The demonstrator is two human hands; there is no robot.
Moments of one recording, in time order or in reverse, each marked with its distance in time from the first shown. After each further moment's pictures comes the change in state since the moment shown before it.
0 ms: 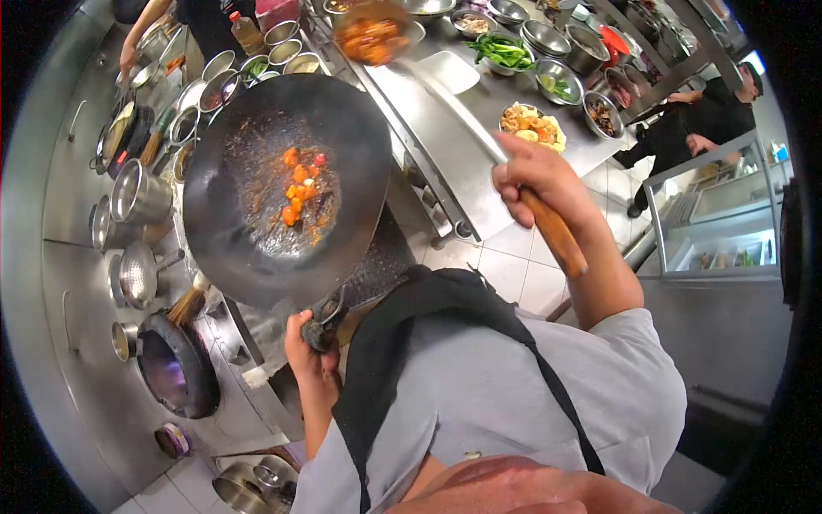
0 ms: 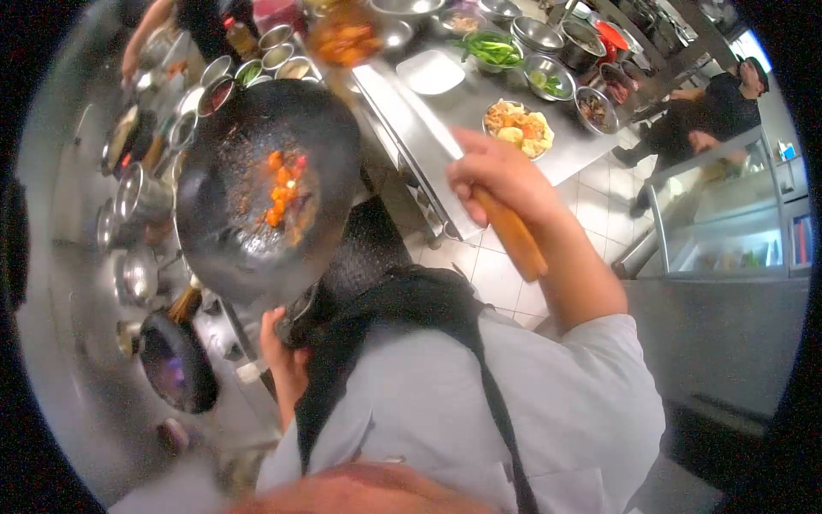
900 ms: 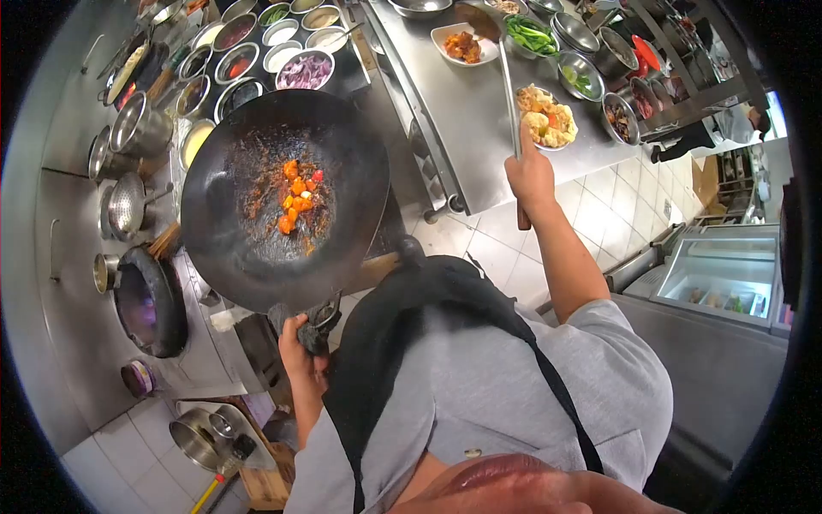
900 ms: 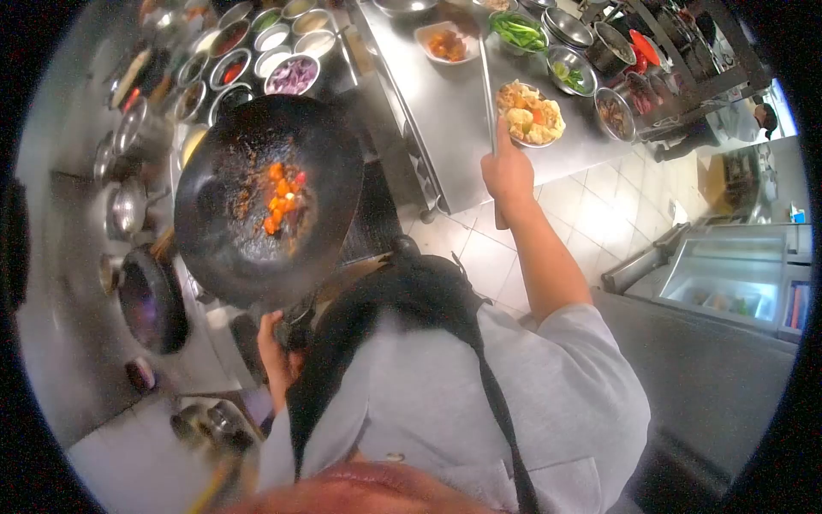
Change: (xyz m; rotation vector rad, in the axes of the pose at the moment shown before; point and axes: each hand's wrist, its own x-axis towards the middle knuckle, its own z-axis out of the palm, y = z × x) left_hand 0.035 0.001 -0.017 0.157 0.279 -0.061; right_hand 0.167 0.127 -0.101 -1.256 0.675 -0.027
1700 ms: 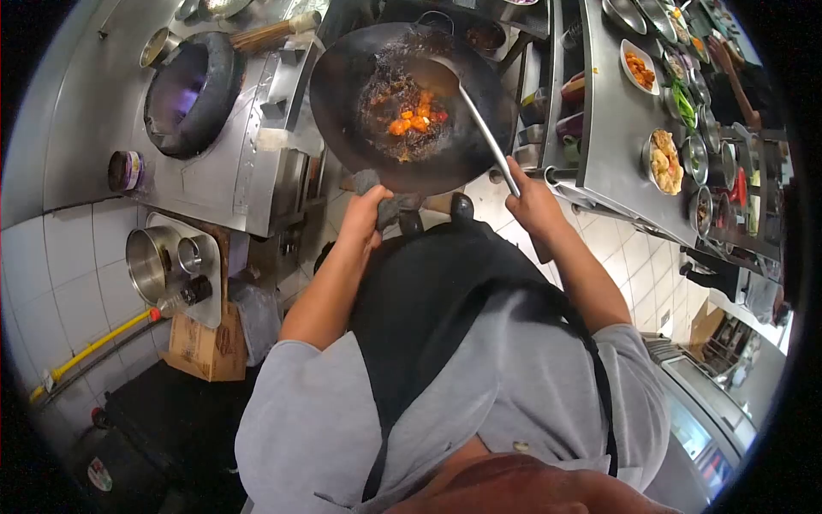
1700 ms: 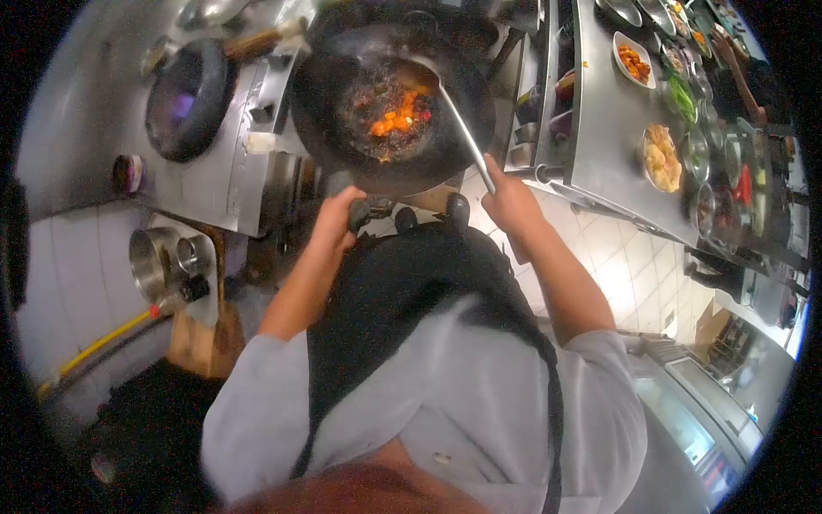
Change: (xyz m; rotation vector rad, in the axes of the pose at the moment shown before) left_hand 0.084 -0.038 -0.021 0.159 0.017 -0.081; right_hand -0.113 -0.081 0.106 0.009 -0.737 -0.578
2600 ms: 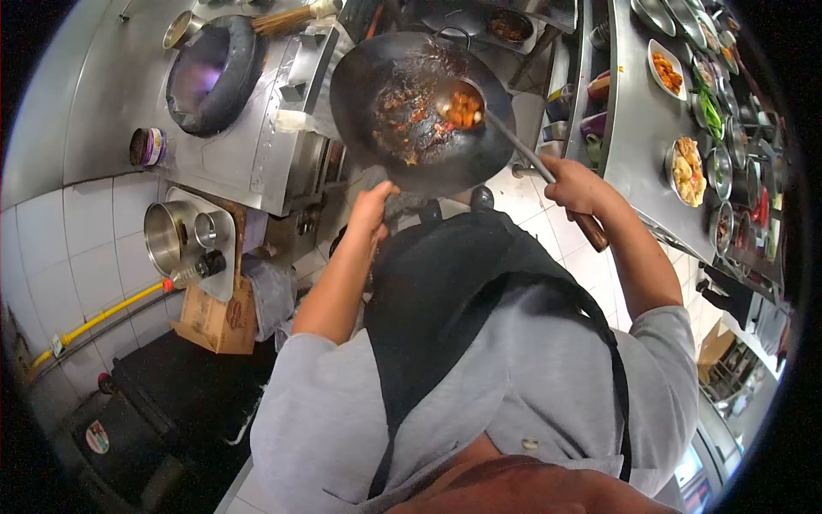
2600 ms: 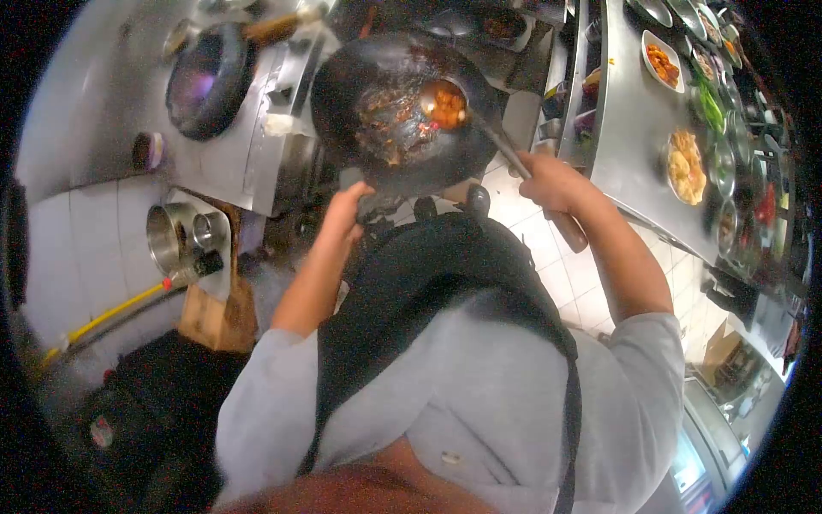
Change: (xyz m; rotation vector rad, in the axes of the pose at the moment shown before) left_hand 0.018 -0.029 -0.018 0.124 0.157 -0.039; right_hand 0.025 -0.011 -0.085 0.132 -0.447 0.084
